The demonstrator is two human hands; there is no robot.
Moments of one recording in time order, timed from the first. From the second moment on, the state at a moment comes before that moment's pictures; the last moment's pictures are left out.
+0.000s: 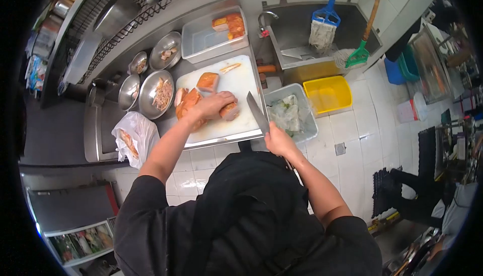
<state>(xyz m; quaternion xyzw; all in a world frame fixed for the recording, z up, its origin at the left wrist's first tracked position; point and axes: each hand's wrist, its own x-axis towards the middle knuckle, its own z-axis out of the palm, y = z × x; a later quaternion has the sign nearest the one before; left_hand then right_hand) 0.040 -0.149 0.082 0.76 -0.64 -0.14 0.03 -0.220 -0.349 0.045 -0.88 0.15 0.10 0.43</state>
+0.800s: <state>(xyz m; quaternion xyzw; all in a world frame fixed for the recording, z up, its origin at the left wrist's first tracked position) 0.027 -0.173 0.040 0.94 -0.19 0.04 0.29 -0.183 -0.347 0.039 -0.86 0.16 0.15 0.46</state>
